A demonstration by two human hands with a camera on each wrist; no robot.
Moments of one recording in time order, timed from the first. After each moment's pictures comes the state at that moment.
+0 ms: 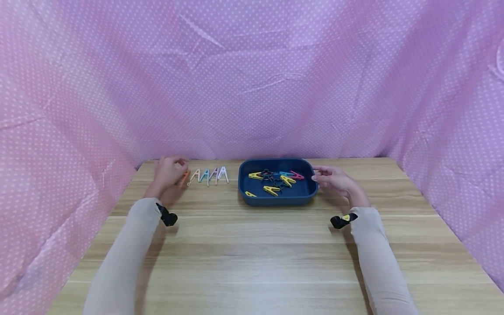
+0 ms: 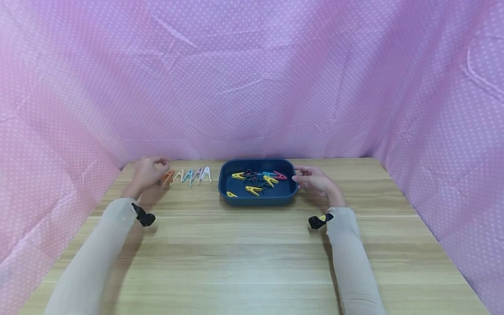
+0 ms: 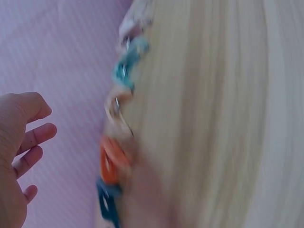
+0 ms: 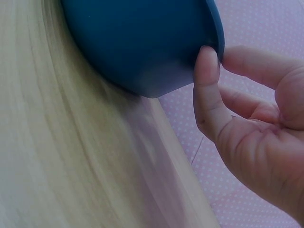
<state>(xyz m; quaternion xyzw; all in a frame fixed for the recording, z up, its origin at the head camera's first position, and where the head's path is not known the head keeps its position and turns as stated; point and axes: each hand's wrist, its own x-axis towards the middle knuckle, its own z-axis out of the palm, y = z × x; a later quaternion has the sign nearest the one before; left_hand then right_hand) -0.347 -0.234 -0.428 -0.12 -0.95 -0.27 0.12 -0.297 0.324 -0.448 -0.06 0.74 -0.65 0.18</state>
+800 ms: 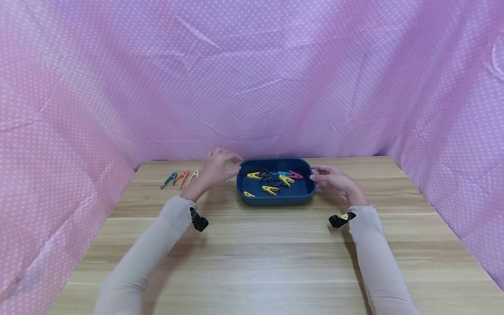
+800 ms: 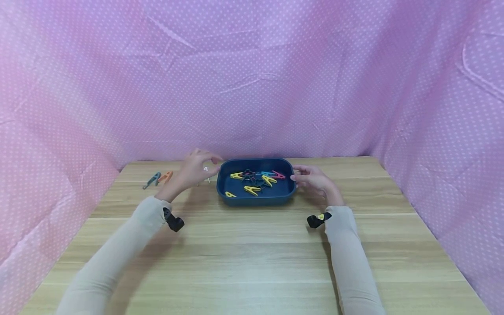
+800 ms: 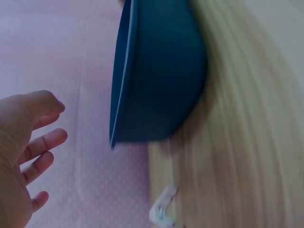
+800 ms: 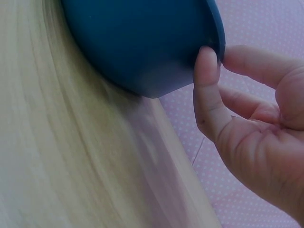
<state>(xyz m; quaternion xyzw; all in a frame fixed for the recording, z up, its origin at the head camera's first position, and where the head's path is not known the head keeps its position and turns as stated) -0.318 -0.086 -0.389 -0.29 -0.91 -0.27 0.09 -0.295 0.325 -0.446 -0.05 0.76 -0.62 0.18</state>
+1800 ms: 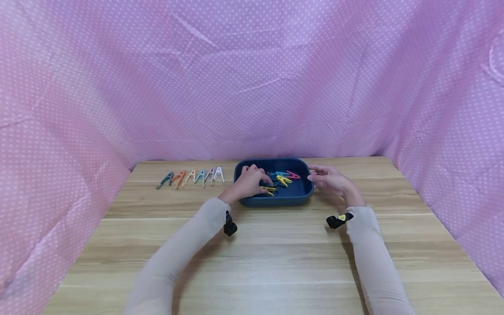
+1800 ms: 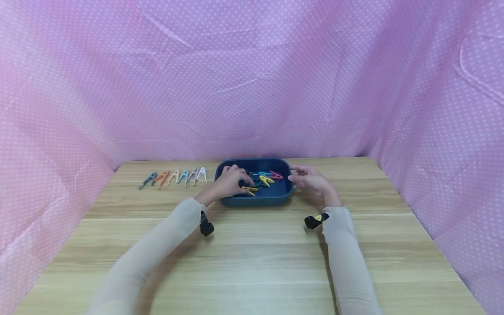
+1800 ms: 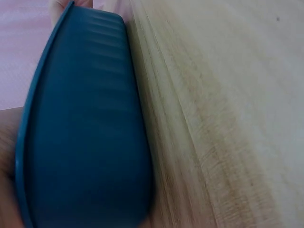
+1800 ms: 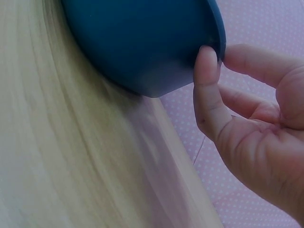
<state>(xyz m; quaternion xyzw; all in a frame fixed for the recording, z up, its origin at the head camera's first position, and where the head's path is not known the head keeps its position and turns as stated) -0.318 0.006 -0.436 -0.35 -0.92 -0.16 -0.04 -0.297 0.327 -0.449 -0.06 0.75 -0.64 0.18</state>
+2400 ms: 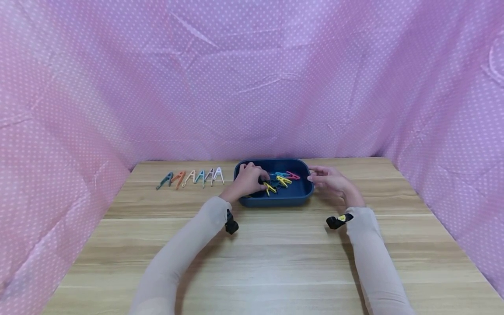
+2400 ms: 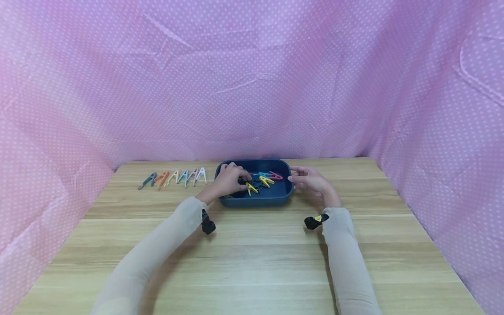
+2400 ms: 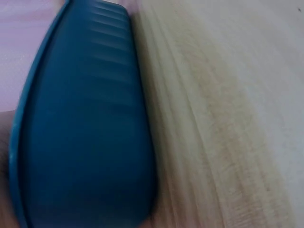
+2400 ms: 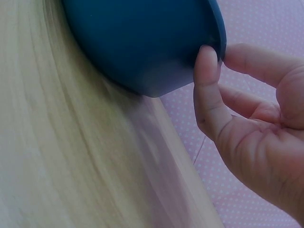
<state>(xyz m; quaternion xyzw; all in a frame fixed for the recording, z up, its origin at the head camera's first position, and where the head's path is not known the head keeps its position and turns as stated) -0.326 0.006 -0.439 -0.32 -0.93 -0.17 -0.01 -0.297 0.326 -0.449 -0.06 0.74 -0.65 0.18</state>
